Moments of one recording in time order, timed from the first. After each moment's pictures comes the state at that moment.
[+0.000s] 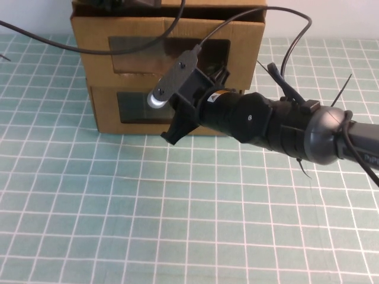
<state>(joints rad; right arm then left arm) 0.67 1.95 -1.41 0.64 -0.05 -1.15 -0.17 2.00 -2.09 -0.93 1.14 0.63</state>
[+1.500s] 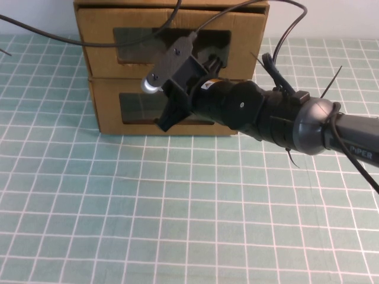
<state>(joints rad) 0.67 2.00 -1.51 0.72 -0.04 -1.19 -0.17 2.02 -2.15 -0.89 1.07 0.66</state>
